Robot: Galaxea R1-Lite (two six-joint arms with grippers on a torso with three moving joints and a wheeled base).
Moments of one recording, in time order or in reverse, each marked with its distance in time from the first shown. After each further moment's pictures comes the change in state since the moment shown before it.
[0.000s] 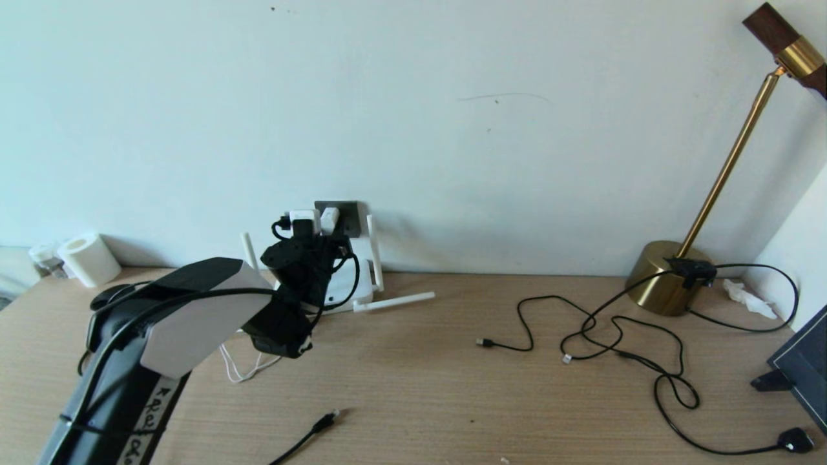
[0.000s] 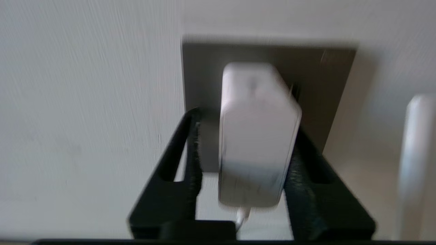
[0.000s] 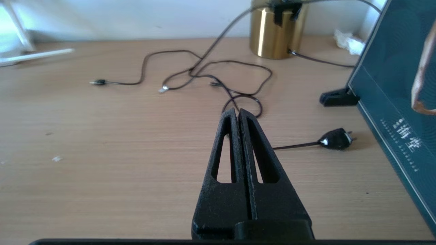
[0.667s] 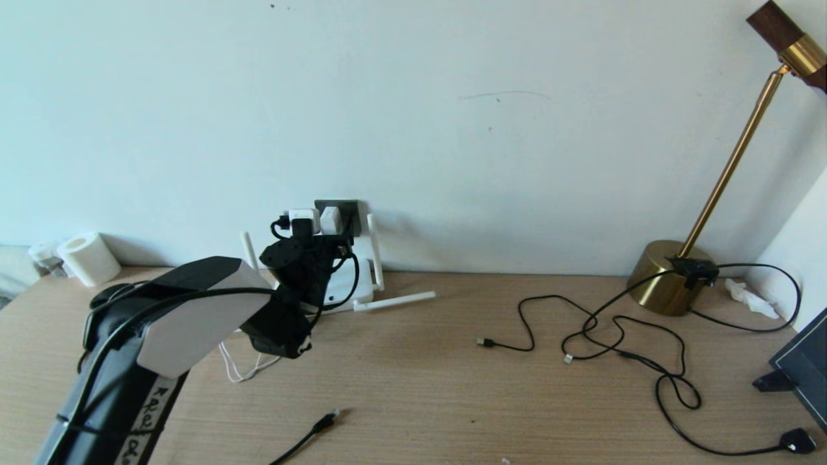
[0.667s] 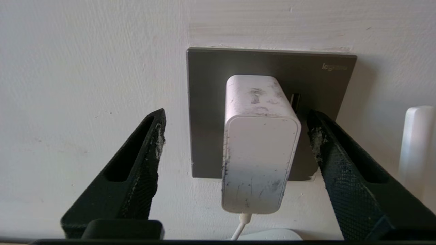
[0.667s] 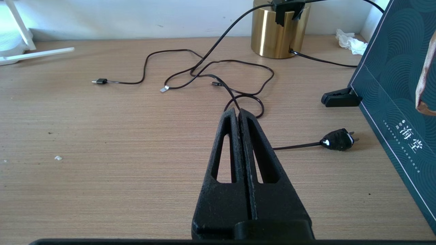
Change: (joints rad) left arm -0.005 -0.014 0.018 -0.003 0.002 -0.001; right arm 0.000 0.000 0.000 0.001 0.000 0.000
